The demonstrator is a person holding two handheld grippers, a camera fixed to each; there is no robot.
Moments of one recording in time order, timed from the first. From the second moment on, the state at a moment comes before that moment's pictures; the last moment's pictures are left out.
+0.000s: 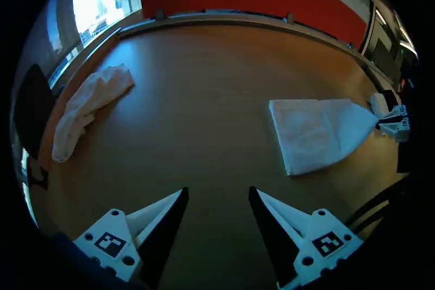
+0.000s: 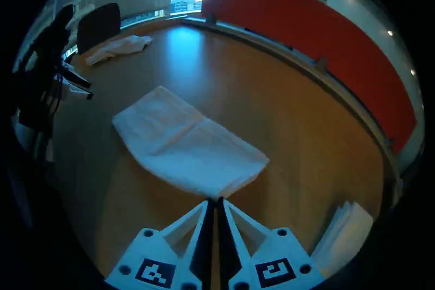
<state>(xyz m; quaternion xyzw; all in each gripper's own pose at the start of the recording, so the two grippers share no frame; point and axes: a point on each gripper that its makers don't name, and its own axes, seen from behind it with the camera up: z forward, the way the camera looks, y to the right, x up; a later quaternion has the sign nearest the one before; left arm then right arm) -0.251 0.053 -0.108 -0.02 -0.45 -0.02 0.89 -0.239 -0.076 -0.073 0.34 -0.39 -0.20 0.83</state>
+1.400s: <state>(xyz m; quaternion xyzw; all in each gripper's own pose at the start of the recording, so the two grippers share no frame) -0.242 0.067 -0.092 -0.03 -0.44 -0.02 0.90 -0.161 -0.089 -0.061 0.36 -0.33 -0.23 0.84</state>
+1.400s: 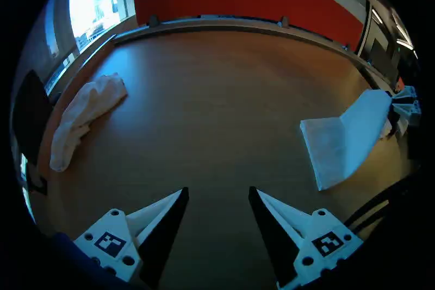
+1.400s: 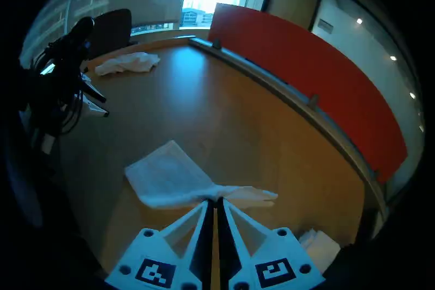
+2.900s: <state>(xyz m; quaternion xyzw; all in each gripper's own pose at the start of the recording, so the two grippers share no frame) -0.233 0.036 -0.103 0.00 -0.43 -0.03 0.90 -0.229 -0.187 -0.113 0.45 -0.38 -0.19 0.78</state>
